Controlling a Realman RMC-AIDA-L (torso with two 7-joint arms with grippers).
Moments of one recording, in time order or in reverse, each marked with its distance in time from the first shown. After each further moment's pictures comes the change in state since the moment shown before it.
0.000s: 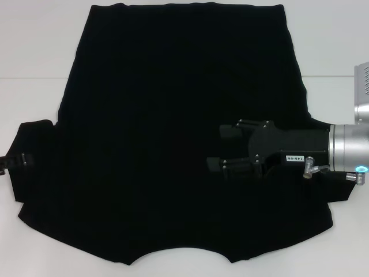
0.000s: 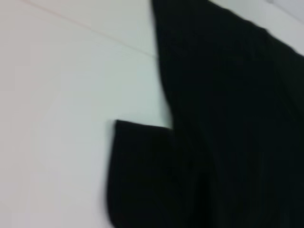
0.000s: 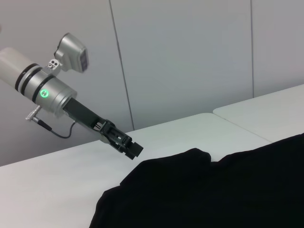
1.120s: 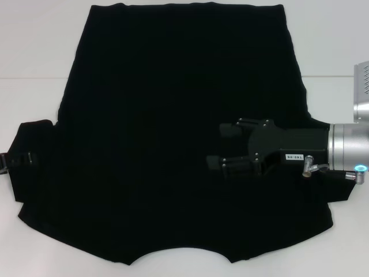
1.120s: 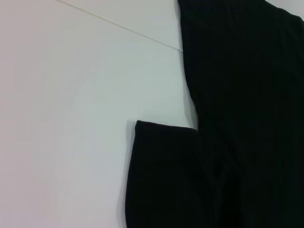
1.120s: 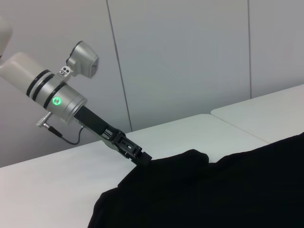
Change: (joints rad) left arm -0.047 0.013 0.032 -0.089 0.053 -0.125 -0.013; right arm 0.002 0.001 0.005 0.001 0.000 0.005 0.002
